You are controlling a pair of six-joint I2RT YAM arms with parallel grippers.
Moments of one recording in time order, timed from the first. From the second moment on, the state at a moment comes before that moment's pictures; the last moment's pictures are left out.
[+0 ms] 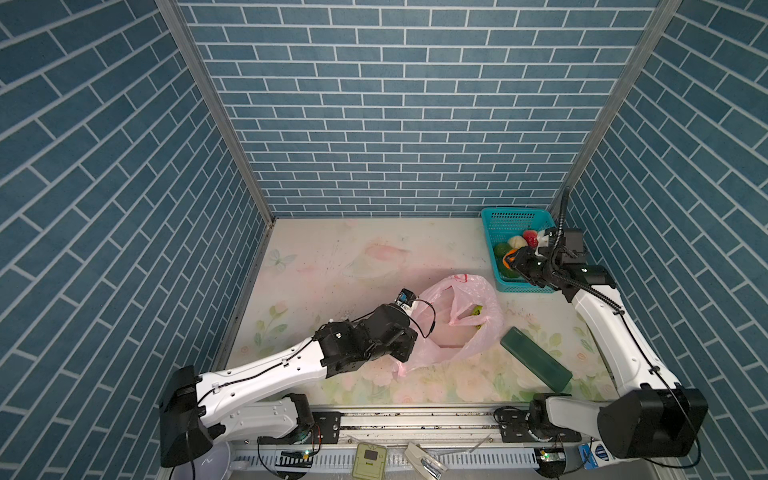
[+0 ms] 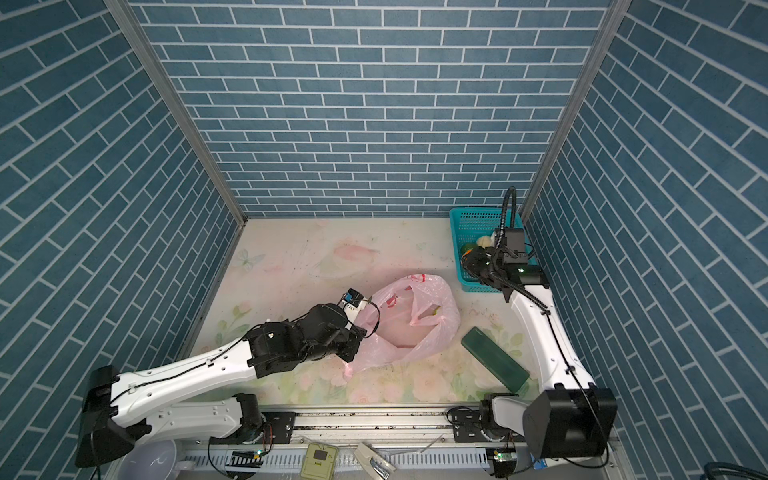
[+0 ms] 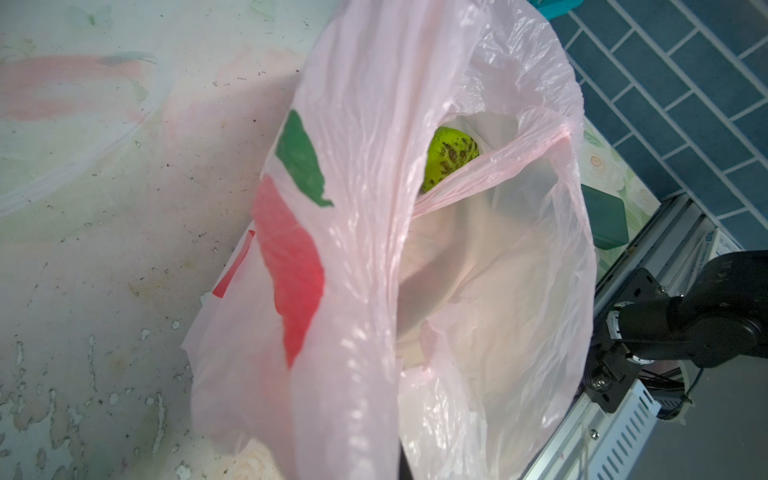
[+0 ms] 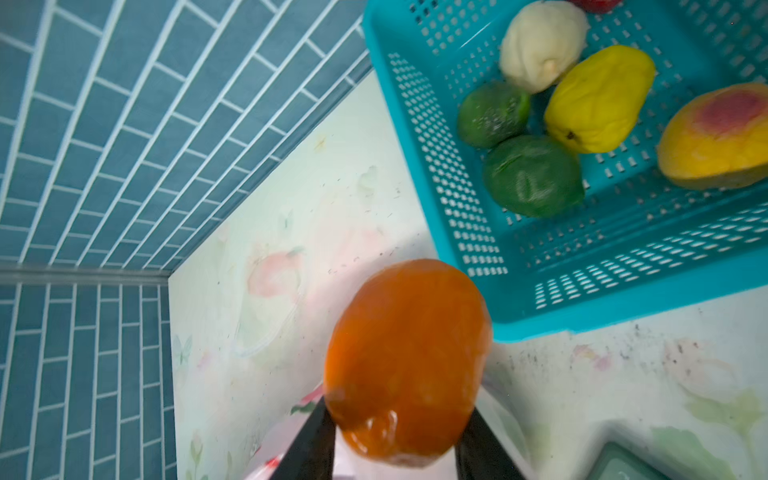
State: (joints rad) left arm -1.10 1.13 0.90 -0.52 -0.13 -0.49; right arm 0.05 1.28 1.17 -0.65 -0.24 0.62
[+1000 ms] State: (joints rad) left arm -1.10 1.13 0.90 -0.53 -0.13 -0.46; right arm -0.14 1.80 1.46 -0.60 -0.08 0.52
